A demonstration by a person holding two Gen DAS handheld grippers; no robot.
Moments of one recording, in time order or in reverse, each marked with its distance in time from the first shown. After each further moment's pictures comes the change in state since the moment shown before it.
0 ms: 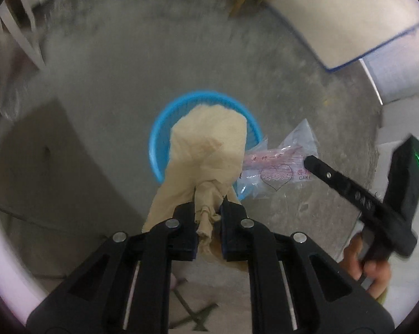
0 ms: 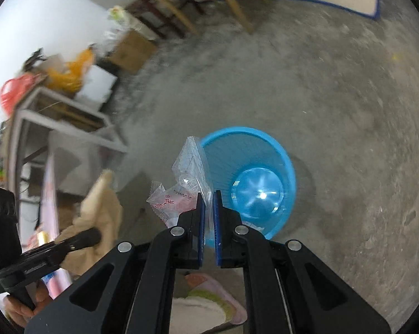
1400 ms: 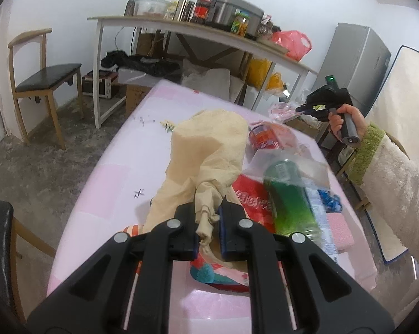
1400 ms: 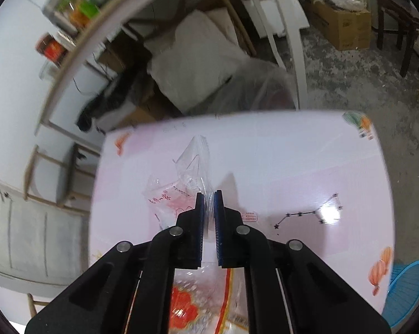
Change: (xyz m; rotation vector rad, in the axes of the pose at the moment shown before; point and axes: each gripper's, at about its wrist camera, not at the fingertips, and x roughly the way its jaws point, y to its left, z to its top) left arm -0.314 0.323 -0.503 -0.647 -1.026 0.393; right arm 0.089 0.650 -0.115 -0.739 0.241 0.288
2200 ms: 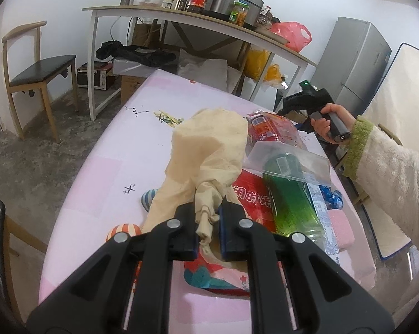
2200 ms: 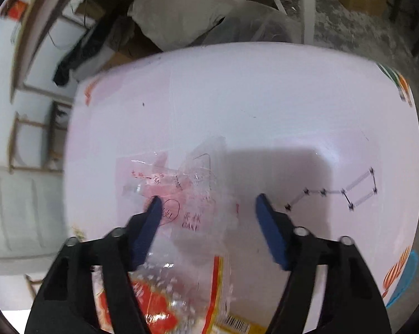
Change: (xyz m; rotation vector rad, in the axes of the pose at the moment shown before) left arm 0.021 0.003 0.000 -0.006 0.064 -0.013; right arm 0.109 0.001 -0.018 -0.074 0.359 -0.164
